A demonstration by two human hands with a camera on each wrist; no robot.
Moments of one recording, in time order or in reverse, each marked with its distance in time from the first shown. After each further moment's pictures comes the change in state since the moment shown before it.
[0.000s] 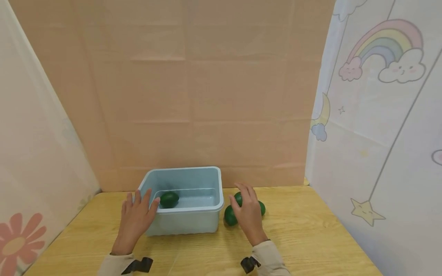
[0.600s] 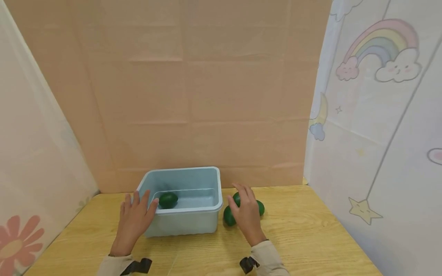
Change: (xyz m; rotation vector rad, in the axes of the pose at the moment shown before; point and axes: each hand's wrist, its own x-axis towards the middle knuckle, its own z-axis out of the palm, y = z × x) left_hand 0.000 -0.001 0.000 0.002 -0.012 0.000; right_hand 0.001 -0.002 0.000 0.005 0.002 -0.008
